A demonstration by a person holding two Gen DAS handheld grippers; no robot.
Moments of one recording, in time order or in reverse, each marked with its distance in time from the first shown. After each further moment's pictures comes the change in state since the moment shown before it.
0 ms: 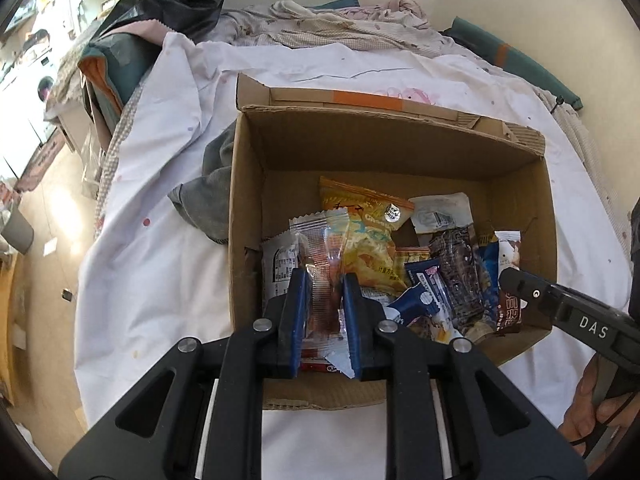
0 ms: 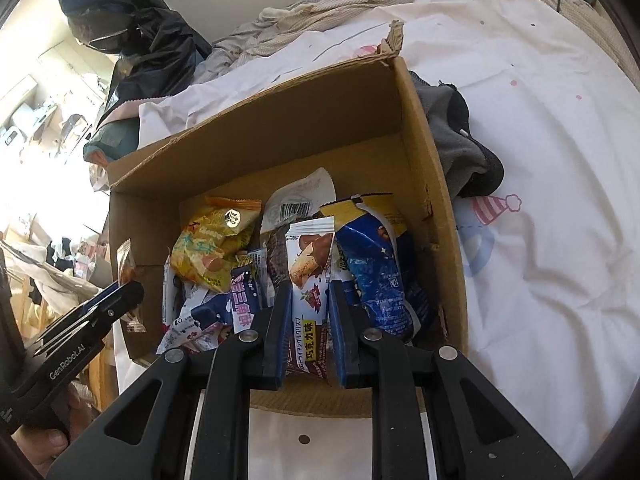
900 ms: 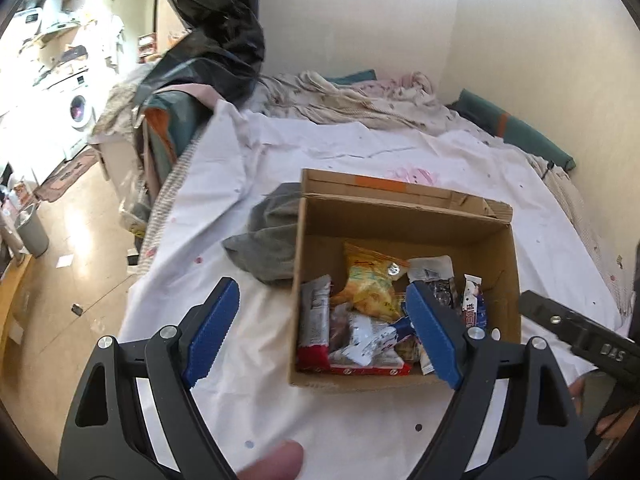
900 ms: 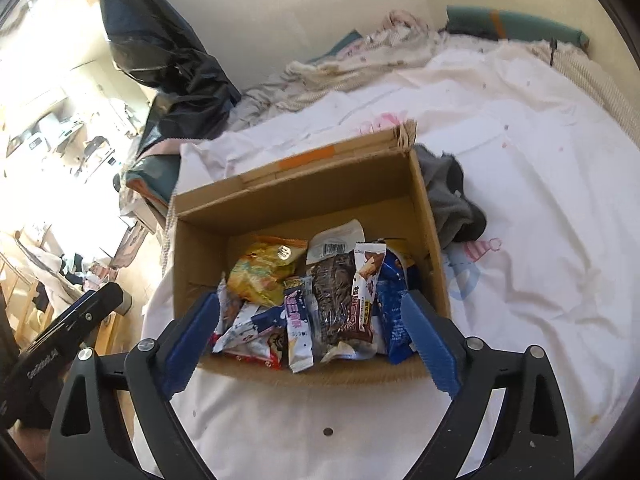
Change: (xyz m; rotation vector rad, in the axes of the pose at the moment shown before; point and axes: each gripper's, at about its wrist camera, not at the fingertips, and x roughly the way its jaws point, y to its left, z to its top) left arm -0.102 0.028 -0.020 -0.086 -0.267 0.025; right arm -0.082 0.030 -0.021 -0.069 -0.221 0.034
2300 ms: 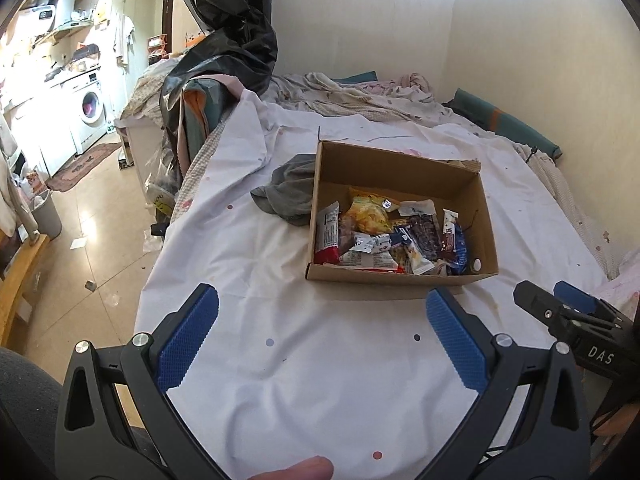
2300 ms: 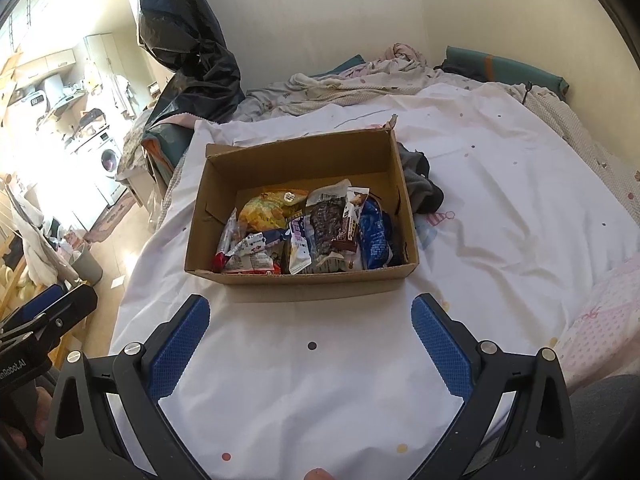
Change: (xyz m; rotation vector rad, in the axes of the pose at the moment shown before) left arm -0.095 0.010 -0.090 -0.001 -0.014 0.010; right arm -0.076 0.037 -0.097 -0.136 -0.054 -0.121
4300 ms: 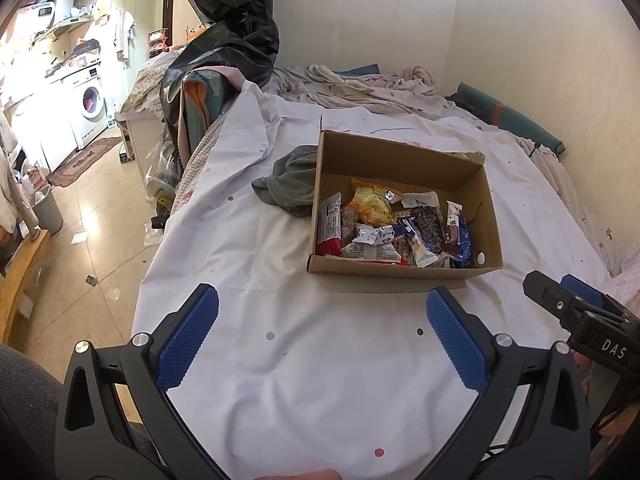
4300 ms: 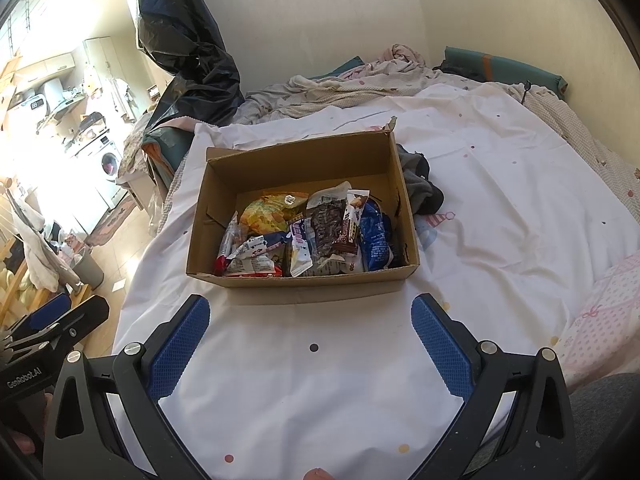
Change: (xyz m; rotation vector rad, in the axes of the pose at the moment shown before) left arm 0.006 0.003 -0.007 -0.003 0.024 -0.001; right arm -0.004 0.000 0.001 0.008 -0.008 -0.003
